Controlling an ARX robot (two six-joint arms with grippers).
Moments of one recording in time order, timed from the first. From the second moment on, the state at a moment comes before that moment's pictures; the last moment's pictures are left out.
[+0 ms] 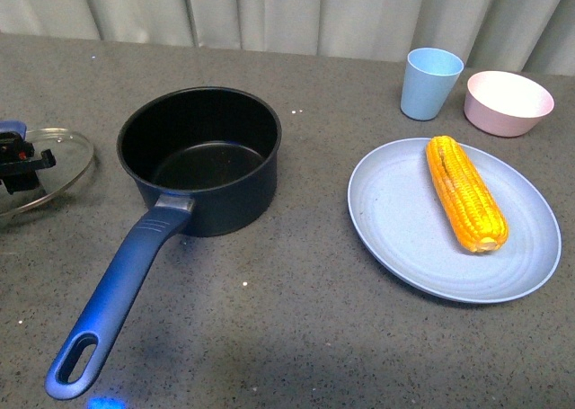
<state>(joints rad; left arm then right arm) 0.18 2.36 0.76 1.25 -0.03 -0.01 0.00 0.00 0.01 0.00 0.00 -0.01</state>
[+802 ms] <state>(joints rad) 0.15 2.38 0.77 1.22 -0.01 -0.01 0.00 0.00 0.01 0.00 0.00 -0.01</state>
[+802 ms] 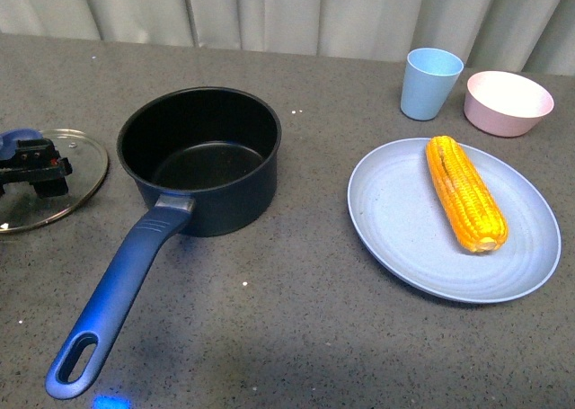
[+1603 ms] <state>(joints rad) 0.08 1.62 0.35 1.00 -0.07 -0.11 0.00 0.00 0.01 0.00 0.00 -0.01</state>
